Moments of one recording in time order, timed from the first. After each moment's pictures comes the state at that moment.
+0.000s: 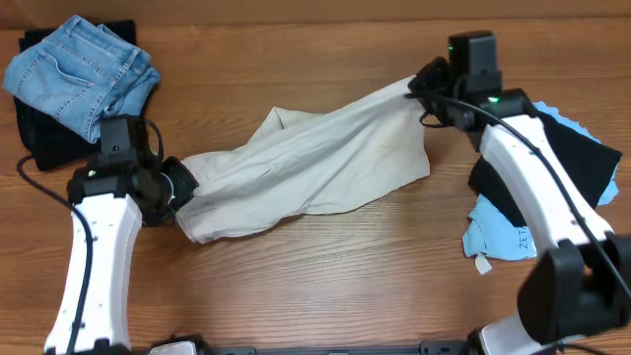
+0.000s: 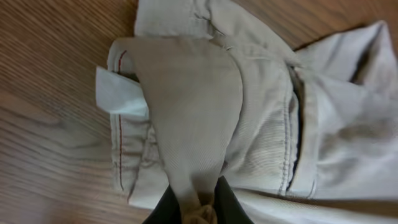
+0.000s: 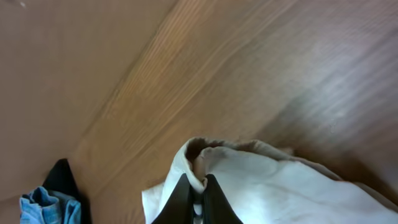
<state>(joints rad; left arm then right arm) 0.15 1.39 1.09 -0.97 0.14 -0.59 0.17 1.74 1.43 -0.50 -0.08 0.96</state>
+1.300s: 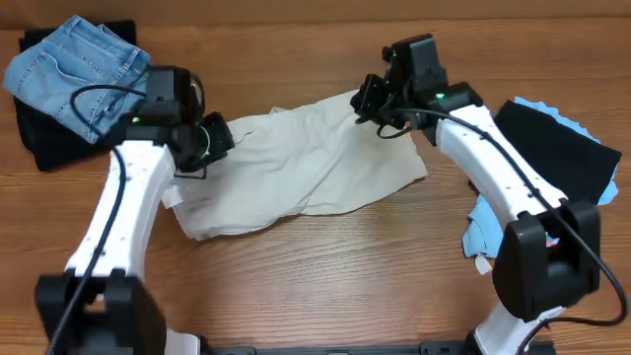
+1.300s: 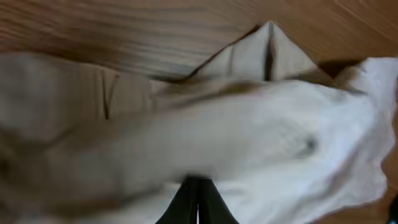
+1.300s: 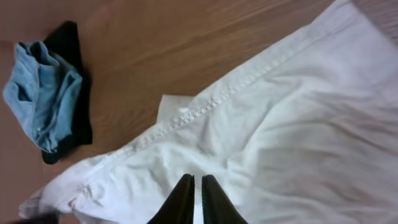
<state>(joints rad) -0.03 1.65 1.32 -0.84 0.20 -0.49 0.32 1.88 1.51 -0.53 -0.35 0.65</state>
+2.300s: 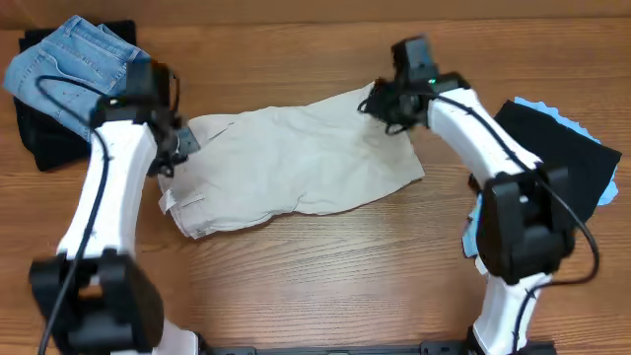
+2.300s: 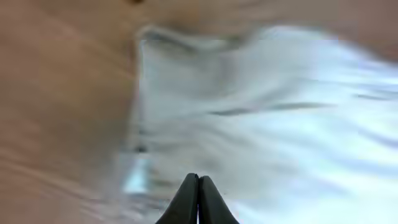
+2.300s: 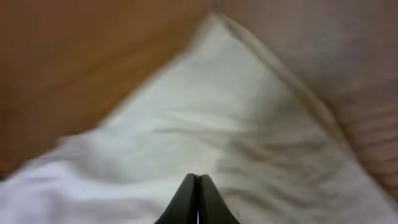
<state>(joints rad) 0.05 1.70 1.44 -1.04 -0.10 -0.46 0.27 2.04 1.63 -0.60 -0.24 0.63</state>
